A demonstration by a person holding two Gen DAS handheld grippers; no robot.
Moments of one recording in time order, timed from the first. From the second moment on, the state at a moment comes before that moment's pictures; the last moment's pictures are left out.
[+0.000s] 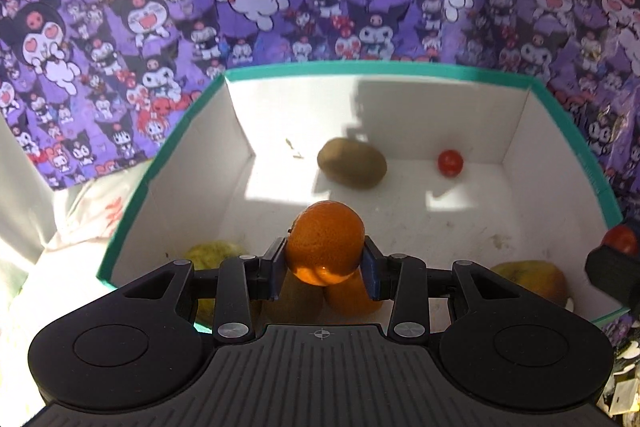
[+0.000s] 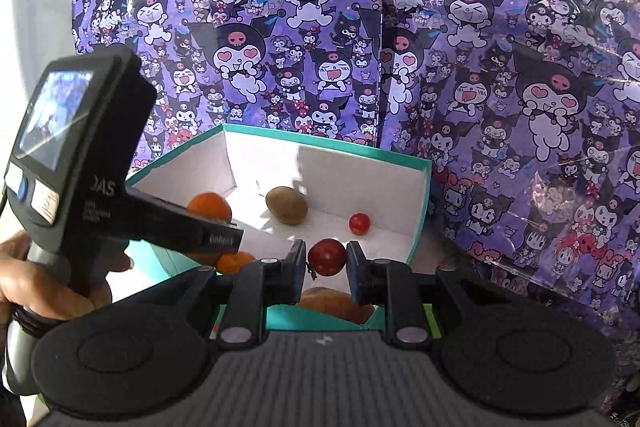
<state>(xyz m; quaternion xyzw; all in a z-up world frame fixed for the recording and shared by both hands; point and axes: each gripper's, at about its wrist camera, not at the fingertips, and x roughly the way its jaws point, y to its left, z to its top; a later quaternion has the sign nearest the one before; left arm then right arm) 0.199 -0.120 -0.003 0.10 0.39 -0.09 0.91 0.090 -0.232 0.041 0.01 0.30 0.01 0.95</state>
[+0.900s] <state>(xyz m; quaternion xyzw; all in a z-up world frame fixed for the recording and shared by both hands) 0.144 -0.098 0.043 0.10 0.32 -0.08 0.94 0.106 -0.232 0.033 0.01 0.30 0.00 0.95</state>
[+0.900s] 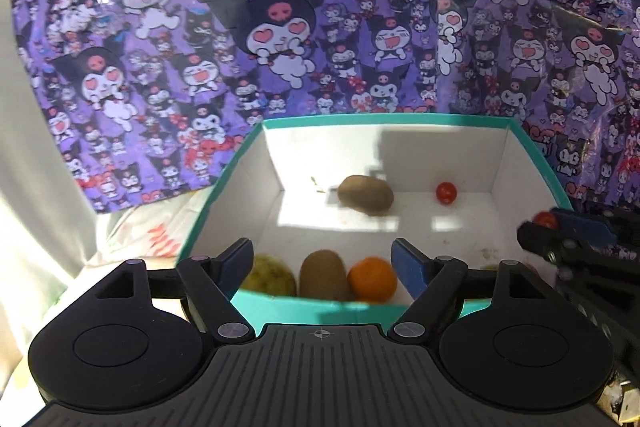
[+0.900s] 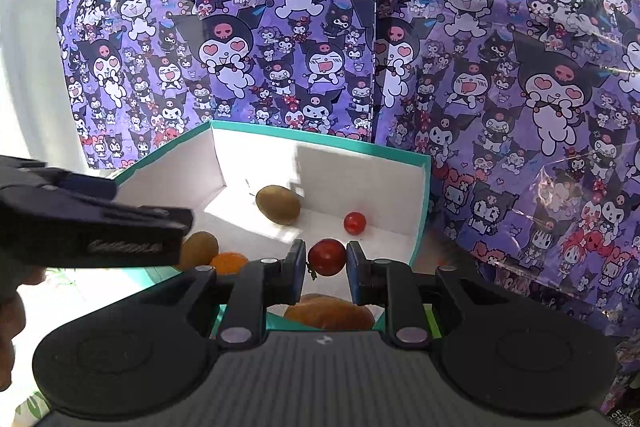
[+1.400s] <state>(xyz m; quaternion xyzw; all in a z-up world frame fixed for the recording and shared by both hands) 0.083 -0.053 0.071 0.05 0.31 -0.05 0.95 0.124 -0.231 0.014 0.00 0.33 -0.02 0.94</state>
